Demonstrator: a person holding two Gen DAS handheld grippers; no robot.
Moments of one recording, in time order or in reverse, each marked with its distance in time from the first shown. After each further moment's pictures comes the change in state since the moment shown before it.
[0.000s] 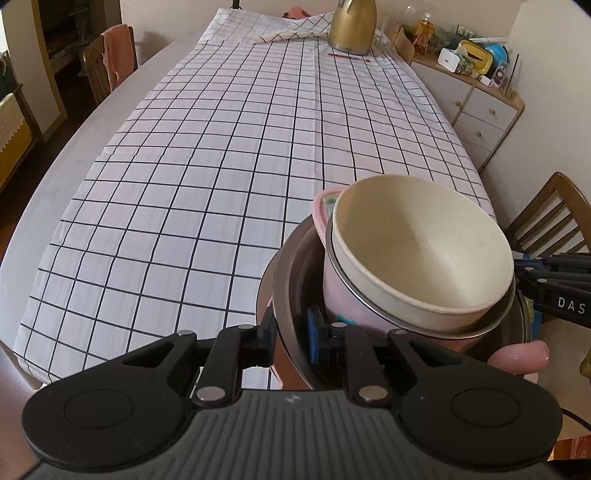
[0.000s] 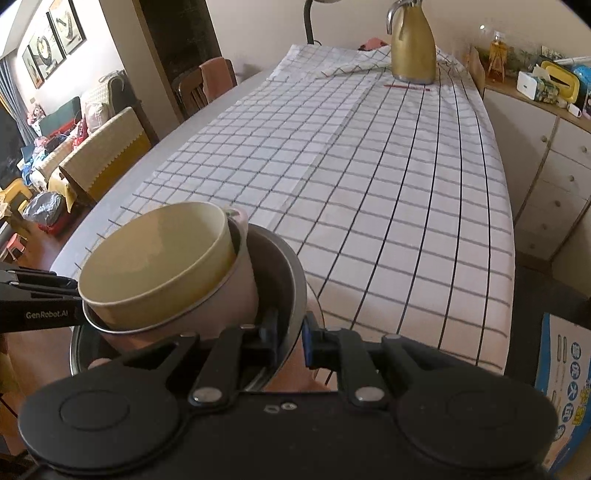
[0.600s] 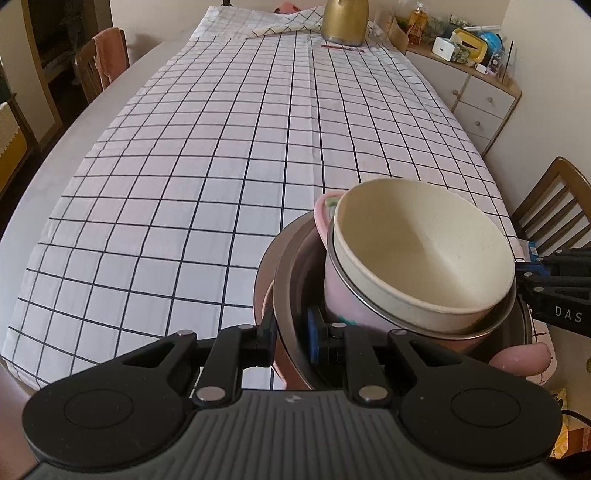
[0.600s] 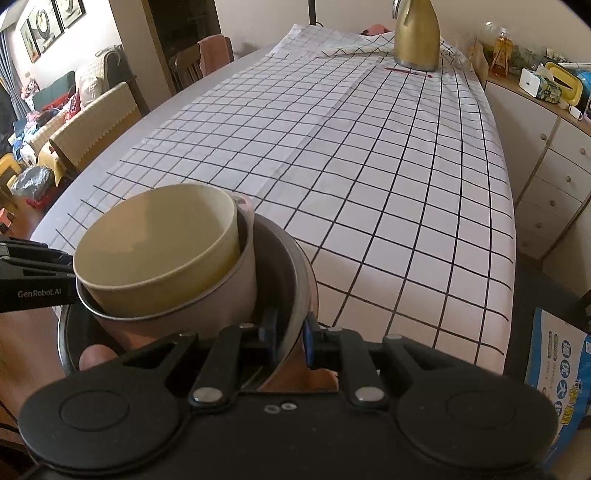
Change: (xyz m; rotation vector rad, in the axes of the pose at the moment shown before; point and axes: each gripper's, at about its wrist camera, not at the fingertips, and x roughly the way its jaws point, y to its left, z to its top) left arm 0.021 0.001 -0.010 0.030 0.005 -0.003; right arm 0.020 0.005 -0.021 -0.053 0.046 -0.051
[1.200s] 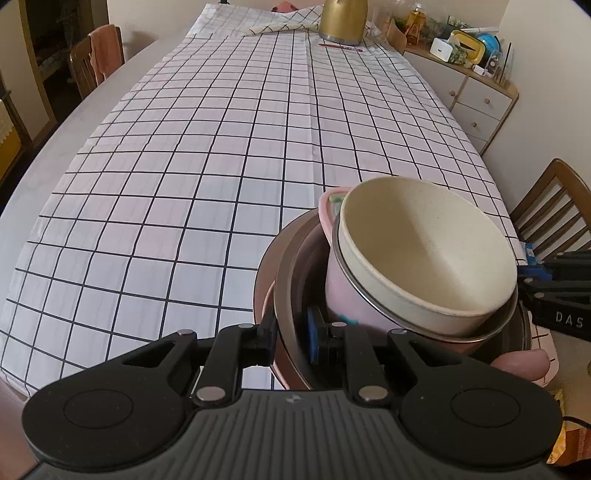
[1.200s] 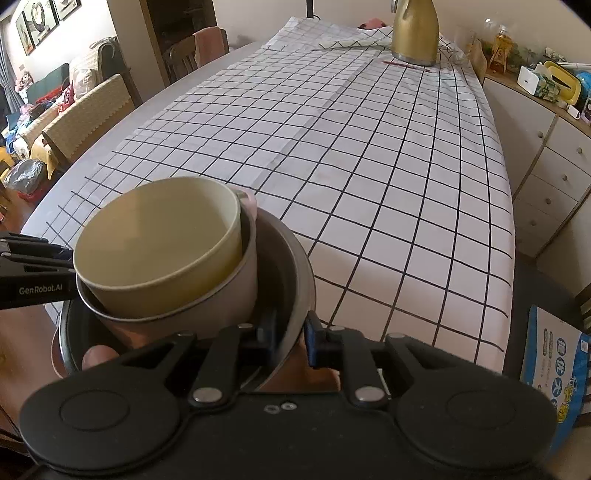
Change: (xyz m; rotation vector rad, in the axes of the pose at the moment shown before) left arm 0.009 0.006 0.001 -0.007 -0.004 -0.029; right arm 0.008 0.002 0.000 -0.005 0.024 -0.021
